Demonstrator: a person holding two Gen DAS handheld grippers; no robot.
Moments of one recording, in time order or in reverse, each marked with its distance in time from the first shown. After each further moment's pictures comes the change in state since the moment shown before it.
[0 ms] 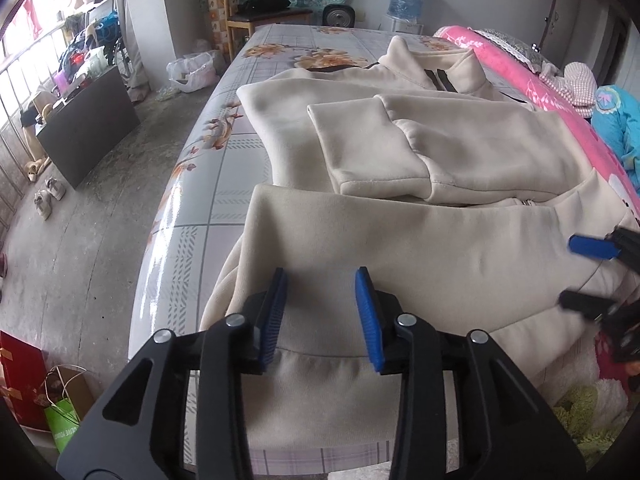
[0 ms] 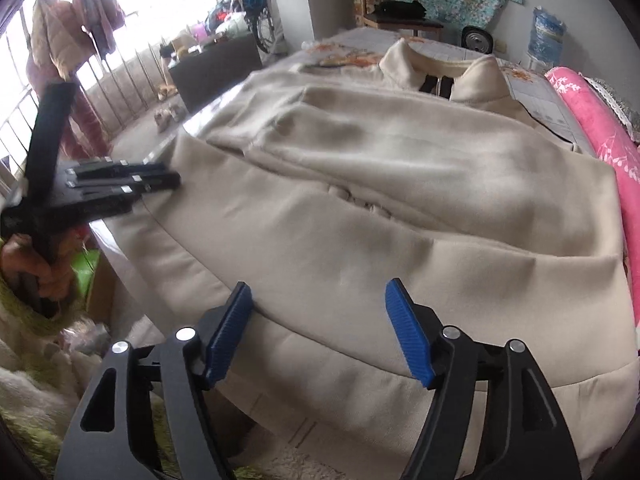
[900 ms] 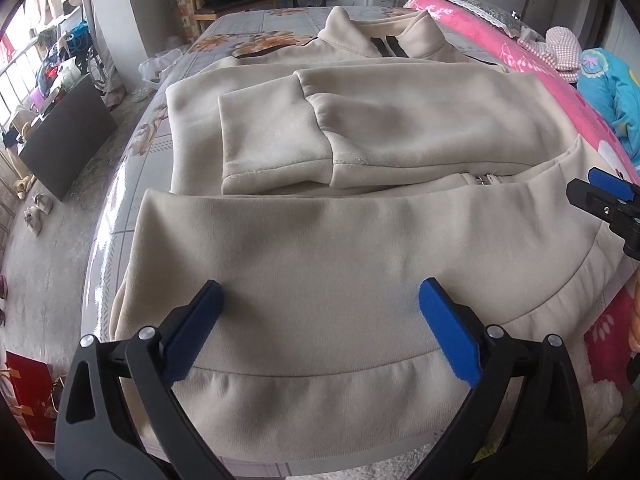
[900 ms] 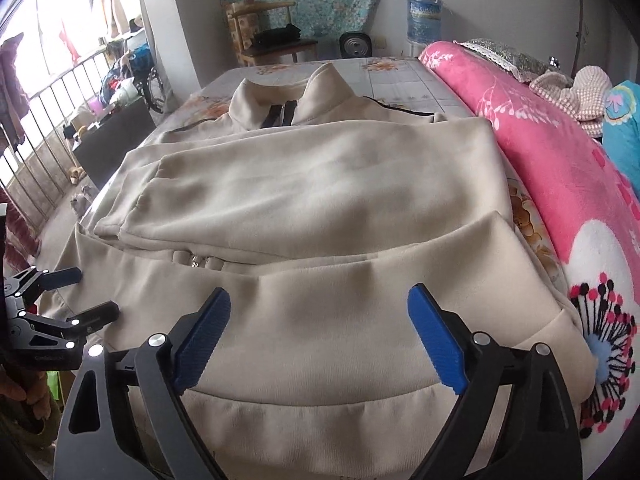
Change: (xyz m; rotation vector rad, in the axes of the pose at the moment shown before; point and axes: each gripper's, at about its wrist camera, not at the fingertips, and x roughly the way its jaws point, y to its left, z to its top) left arm 0.016 -0.061 0.002 0.074 0.068 -0.012; right arm -0.031 -0.075 -0.005 0.327 -0.148 -0.250
